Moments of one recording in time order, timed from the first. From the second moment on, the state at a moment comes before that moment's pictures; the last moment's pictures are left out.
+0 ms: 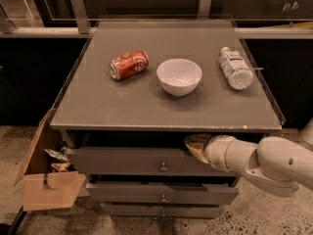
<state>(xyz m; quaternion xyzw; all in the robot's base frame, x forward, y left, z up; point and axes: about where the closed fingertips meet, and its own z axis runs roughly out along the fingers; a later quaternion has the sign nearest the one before) 0.520 -0.106 0.663 -0.42 0.76 0.16 0.47</state>
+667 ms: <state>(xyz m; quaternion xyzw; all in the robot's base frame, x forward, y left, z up) 0.513 -0.099 0.665 -0.44 0.76 0.17 0.45</state>
